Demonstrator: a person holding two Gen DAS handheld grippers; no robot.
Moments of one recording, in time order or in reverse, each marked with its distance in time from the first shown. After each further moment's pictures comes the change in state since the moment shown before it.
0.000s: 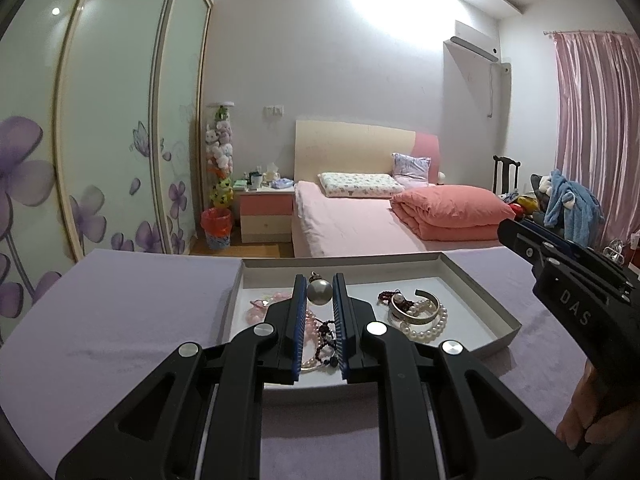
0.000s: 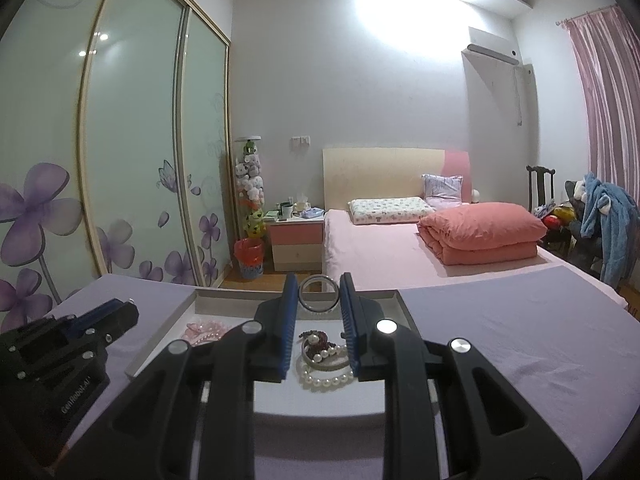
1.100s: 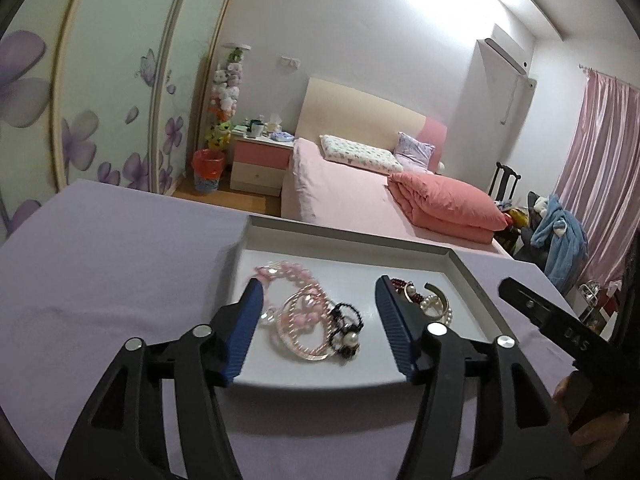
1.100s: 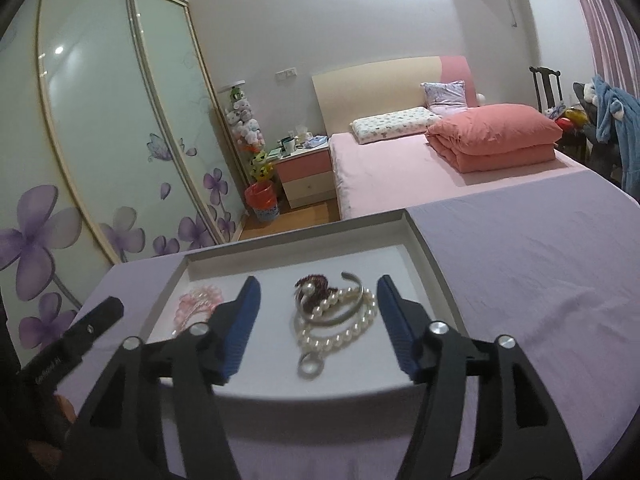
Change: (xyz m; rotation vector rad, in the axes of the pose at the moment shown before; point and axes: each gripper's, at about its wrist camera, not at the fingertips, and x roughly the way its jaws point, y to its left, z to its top) left arm 0.013 0.046 0.004 -0.195 0.149 -0.061; right arm 0.039 -0.030 -0.017 0.189 0.273 0.081
